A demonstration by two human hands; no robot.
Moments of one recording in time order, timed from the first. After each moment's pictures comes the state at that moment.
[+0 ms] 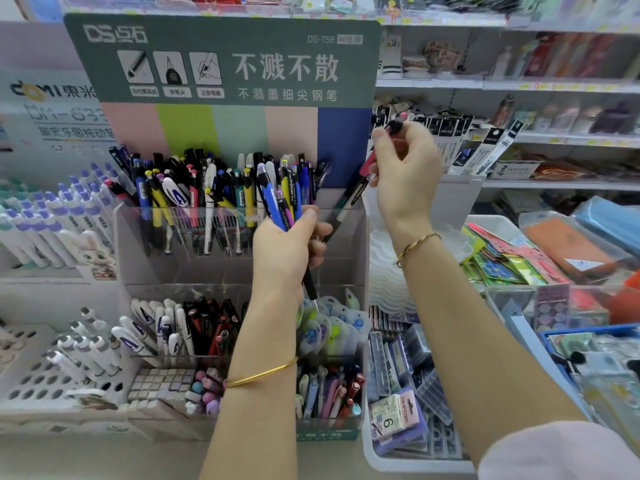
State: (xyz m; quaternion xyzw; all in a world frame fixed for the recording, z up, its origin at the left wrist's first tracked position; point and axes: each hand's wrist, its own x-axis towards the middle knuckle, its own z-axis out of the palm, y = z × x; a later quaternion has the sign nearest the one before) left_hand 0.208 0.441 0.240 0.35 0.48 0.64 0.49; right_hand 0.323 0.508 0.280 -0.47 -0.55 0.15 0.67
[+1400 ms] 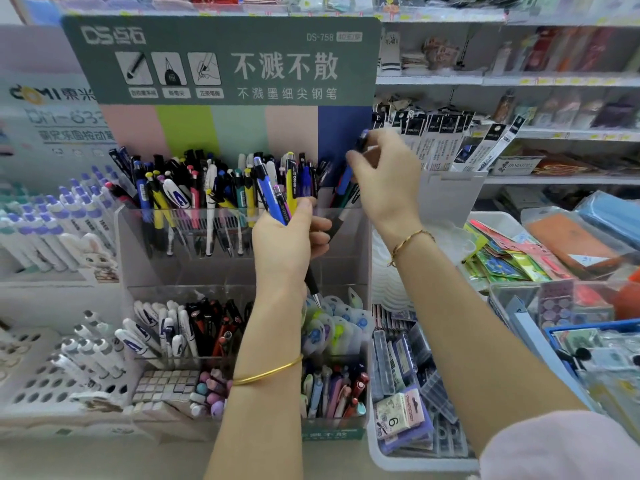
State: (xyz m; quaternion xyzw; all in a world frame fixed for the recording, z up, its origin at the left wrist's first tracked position) left_hand 0.213 0.441 0.247 0.34 0.50 0.66 0.44; right_hand 0.316 0.510 0.277 -0.52 -0.64 0.11 0.55
